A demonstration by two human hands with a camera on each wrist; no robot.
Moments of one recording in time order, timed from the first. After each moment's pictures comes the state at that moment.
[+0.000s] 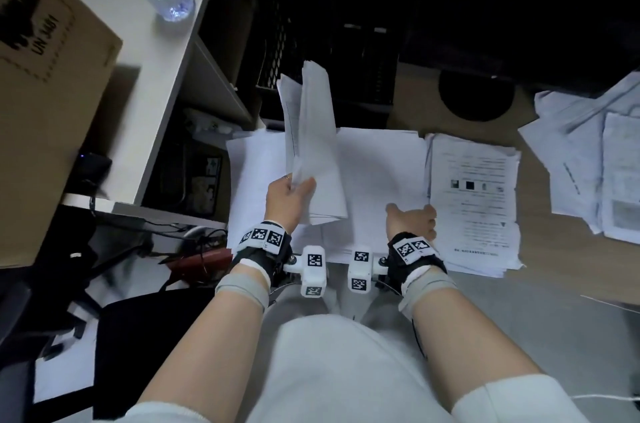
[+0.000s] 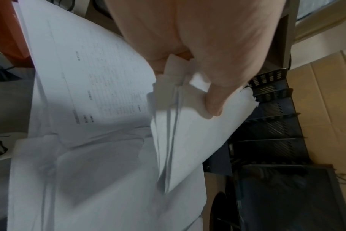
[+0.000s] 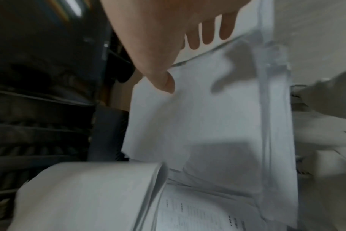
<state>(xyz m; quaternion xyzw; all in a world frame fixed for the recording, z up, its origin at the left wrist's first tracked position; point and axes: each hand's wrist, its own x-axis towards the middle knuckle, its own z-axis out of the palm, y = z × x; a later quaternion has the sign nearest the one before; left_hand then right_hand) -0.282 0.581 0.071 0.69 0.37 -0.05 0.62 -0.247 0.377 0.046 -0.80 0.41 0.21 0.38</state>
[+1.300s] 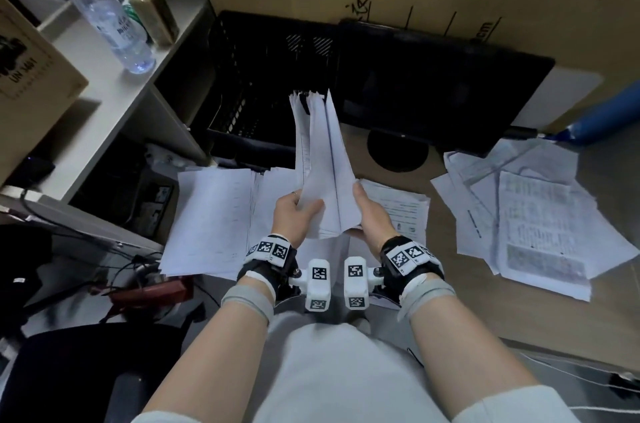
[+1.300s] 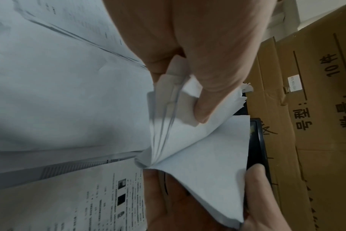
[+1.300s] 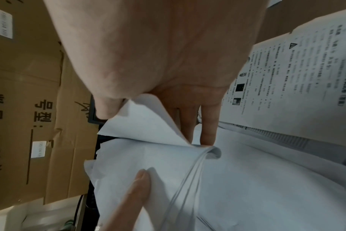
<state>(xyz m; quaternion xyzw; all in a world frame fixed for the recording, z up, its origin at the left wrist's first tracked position) -0.247 0.393 0.123 0.67 0.28 0.02 0.68 -0.195 0.242 0.141 -0.67 0.12 0.35 0.64</state>
